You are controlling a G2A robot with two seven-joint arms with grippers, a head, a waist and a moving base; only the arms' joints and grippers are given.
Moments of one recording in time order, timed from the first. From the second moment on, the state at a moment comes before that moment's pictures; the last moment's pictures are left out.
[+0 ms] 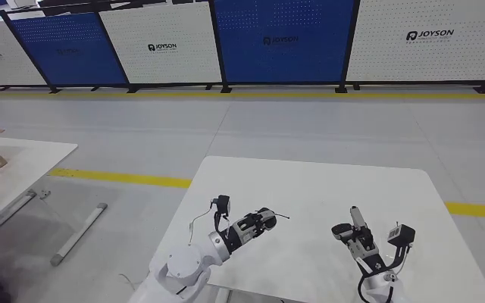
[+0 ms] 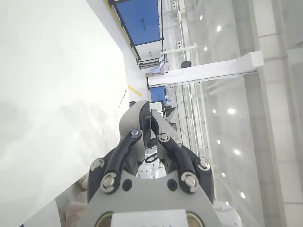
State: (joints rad) left arm 1.62 -1.15 -1.29 -1.91 -0.30 0.06 -0.41; right arm -1.63 -1.16 1.22 -1.79 0.31 -0.23 0.09
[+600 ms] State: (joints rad) left arm 1.66 -1.15 -1.37 -2.05 -0.63 -0.13 -0.56; right arm -1.63 -1.16 1.22 -1.79 0.31 -0.23 0.09
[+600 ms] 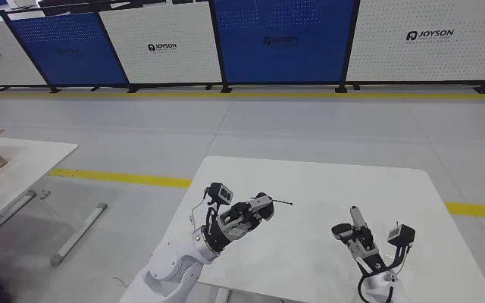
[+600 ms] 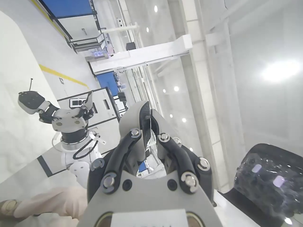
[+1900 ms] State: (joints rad) left arm 1.62 -1.14 -1.24 -1.92 -0.30 0.09 -0.56; right arm -1.63 -1.16 1.22 -1.79 0.31 -0.23 0.09
